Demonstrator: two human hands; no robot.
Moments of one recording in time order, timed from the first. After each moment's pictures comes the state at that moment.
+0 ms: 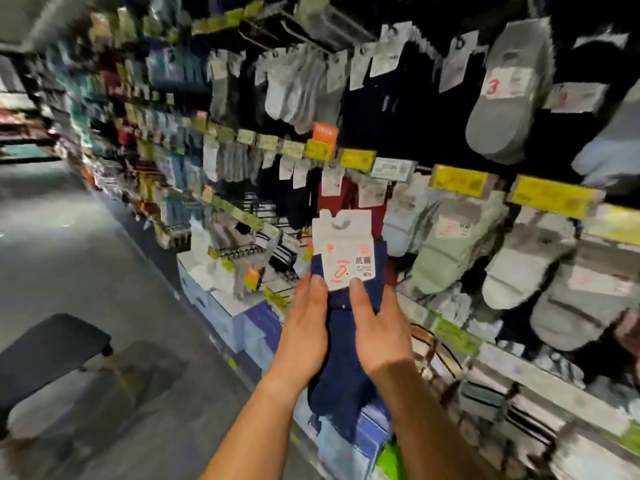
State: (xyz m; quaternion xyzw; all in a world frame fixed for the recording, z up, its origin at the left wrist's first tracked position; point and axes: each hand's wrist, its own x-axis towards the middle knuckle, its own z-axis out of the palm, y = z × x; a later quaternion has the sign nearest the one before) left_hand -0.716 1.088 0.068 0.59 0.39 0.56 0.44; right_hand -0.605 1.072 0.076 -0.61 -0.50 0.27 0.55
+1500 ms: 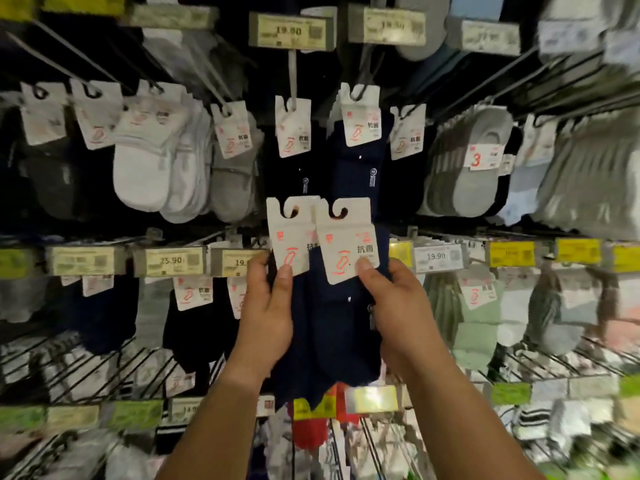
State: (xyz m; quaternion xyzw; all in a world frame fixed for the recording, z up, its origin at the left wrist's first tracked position) left_hand -0.793 1.529 0.170 0.68 0.07 0.48 0.55; right_hand -0.724 1.391 0.205 -0.58 -0.25 0.10 0.77
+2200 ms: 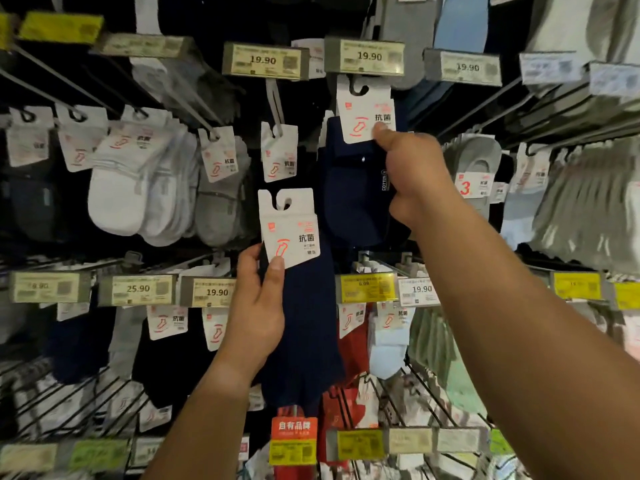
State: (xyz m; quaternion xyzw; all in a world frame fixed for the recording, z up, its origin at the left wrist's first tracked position) left_hand -0.748 1.526 0.205 0.65 0.07 0.52 0.55; right_hand -0.639 1.402 0.378 -0.54 -0.31 0.02 0.78
